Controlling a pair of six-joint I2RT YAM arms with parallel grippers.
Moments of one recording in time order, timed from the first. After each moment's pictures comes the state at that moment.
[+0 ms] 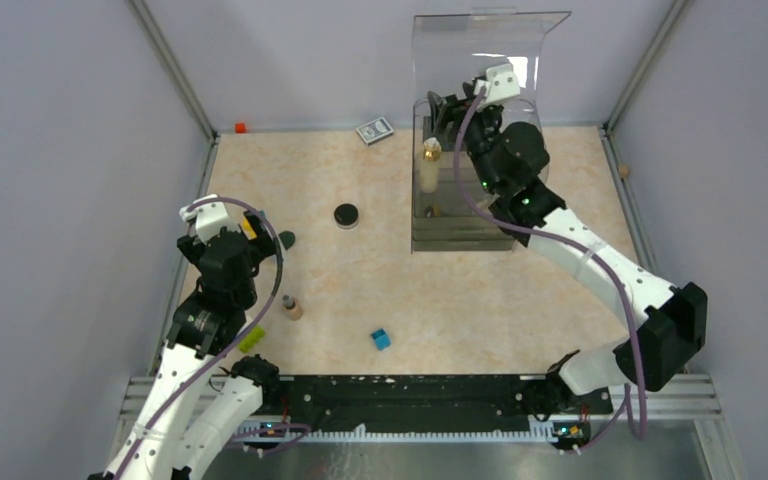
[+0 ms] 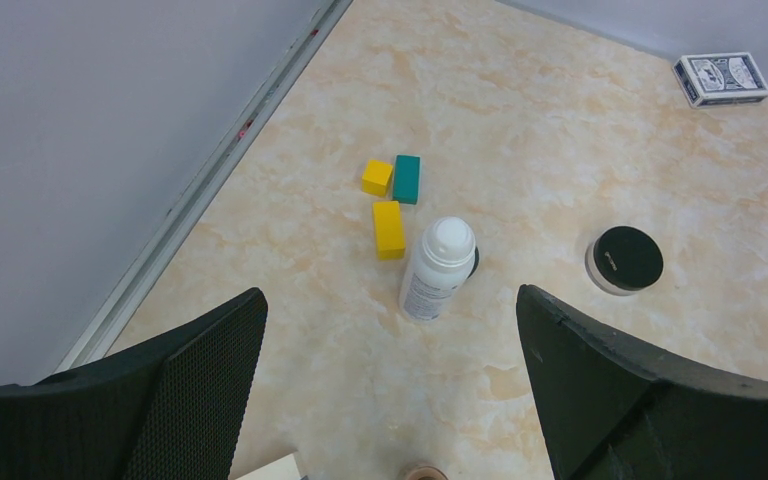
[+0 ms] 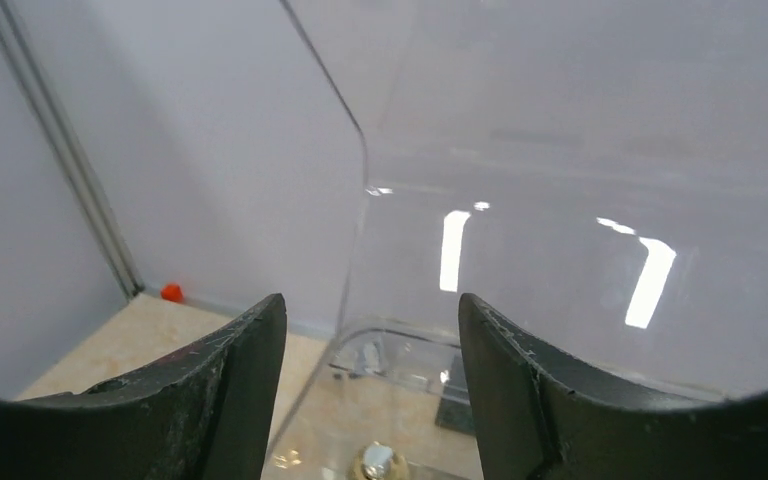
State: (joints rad) left arm -0.32 0.62 0.80 -0.52 -0.67 -0.31; right arm 0.62 1.42 1.30 0.41 0.27 -0.05
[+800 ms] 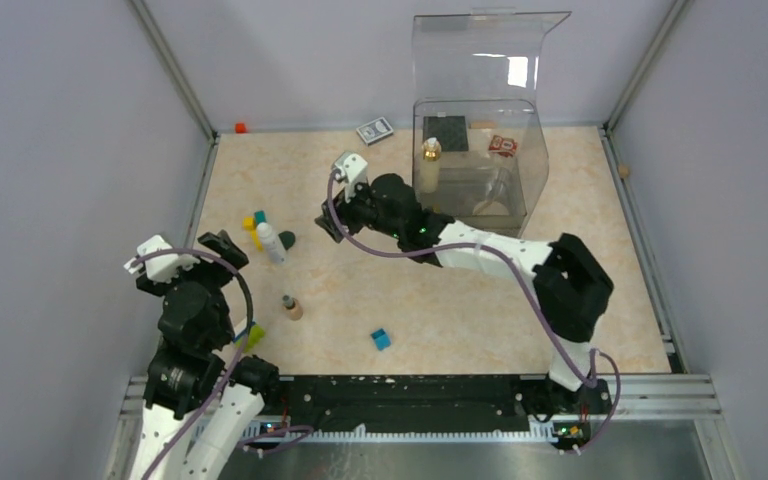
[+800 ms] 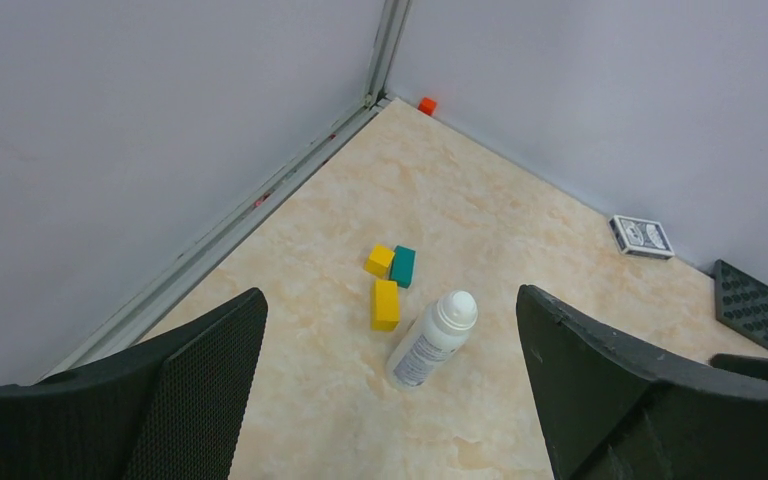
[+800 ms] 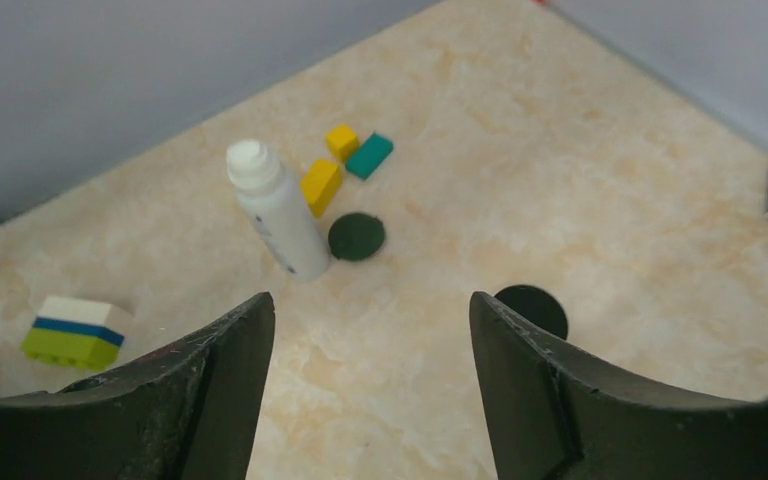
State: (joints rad) left arm -0.31 0.31 0.78 -0.49 -0.77 -0.33; right arm 0.95 1.77 1.38 0.27 -0.05 0.05
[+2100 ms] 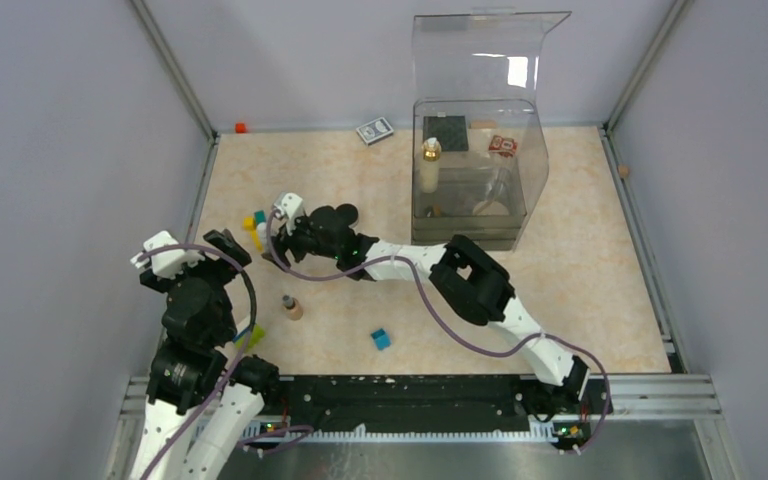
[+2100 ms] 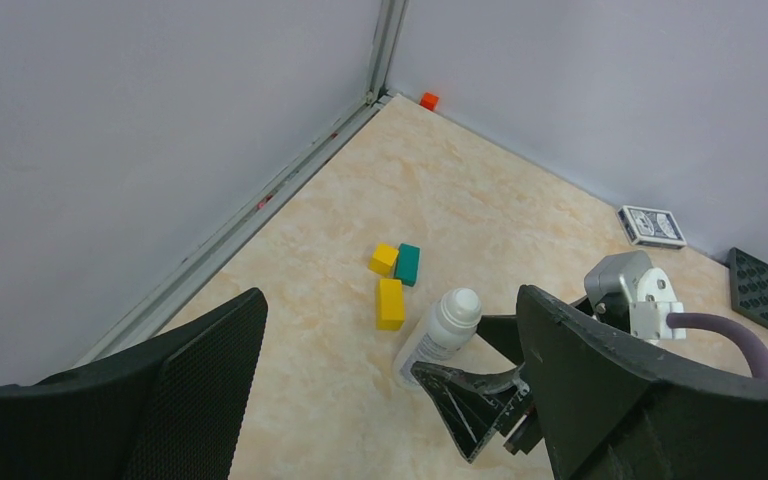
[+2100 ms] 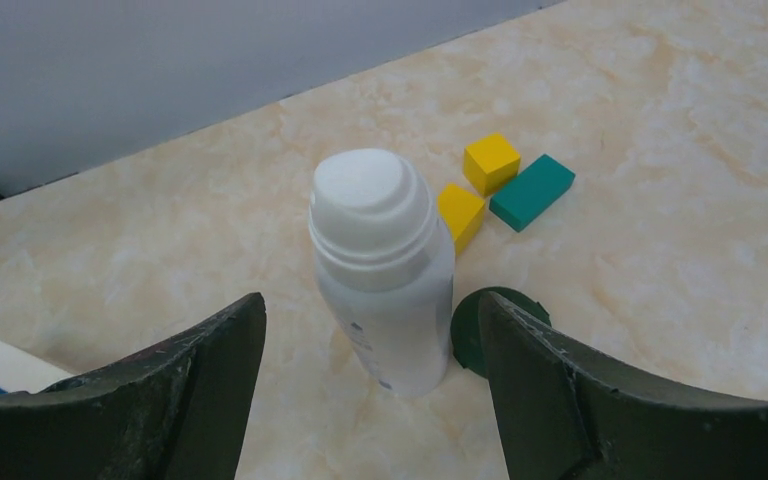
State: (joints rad) left arm -0.31 0.33 0.76 -0.46 -0.76 -0.30; right arm 1.05 2.41 1.82 0.44 -0.19 0.06
